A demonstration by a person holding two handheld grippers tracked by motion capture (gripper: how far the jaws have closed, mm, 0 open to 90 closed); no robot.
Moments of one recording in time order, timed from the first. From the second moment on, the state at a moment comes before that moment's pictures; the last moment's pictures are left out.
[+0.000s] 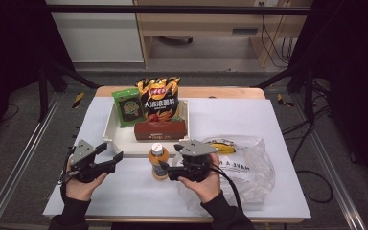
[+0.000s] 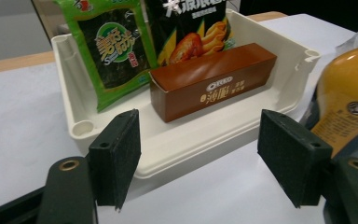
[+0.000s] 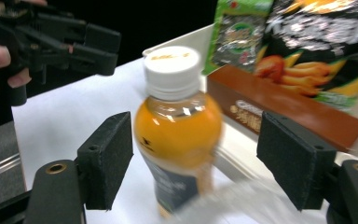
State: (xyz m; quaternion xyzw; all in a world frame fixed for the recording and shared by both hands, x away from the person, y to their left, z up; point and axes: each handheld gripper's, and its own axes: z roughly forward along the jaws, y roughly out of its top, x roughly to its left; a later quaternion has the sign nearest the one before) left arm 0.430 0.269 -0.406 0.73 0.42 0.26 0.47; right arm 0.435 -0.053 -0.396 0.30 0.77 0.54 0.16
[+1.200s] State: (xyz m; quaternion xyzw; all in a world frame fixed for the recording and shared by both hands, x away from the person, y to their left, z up) left arm 0.404 0.189 -0.414 0.77 0.35 0.23 0.48; right arm 0.424 -0.236 -0.415 0.43 0.72 0.49 0.23
